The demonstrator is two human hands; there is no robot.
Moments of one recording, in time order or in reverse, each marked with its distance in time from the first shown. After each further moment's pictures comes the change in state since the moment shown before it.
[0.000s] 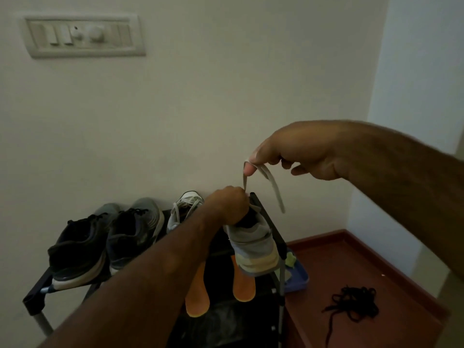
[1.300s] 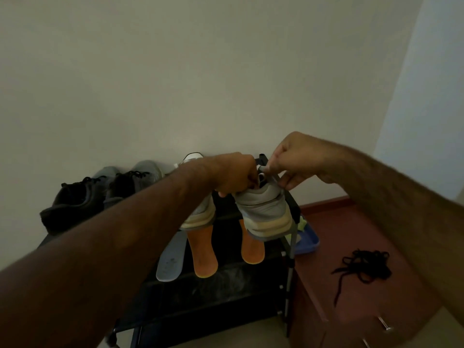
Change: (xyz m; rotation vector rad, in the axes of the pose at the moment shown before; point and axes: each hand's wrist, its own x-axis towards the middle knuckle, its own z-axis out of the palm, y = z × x) left_hand -0.004 -0.012 0.000 0.134 -0.221 0.230; right_hand 0.077 0.095 0.067 -0.007 0.024 0.075
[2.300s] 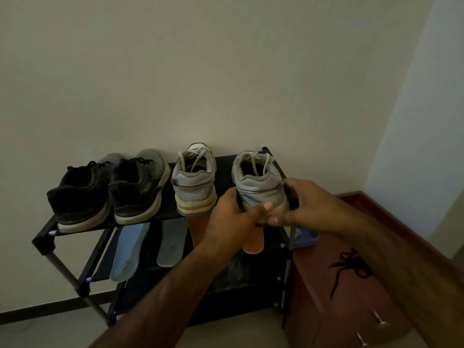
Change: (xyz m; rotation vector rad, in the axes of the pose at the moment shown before) left_hand -0.053 0.045 0.128 -1.478 0.562 -0.163; right_hand -0.037 0.078 0.058 0.118 -0.084 -0.194
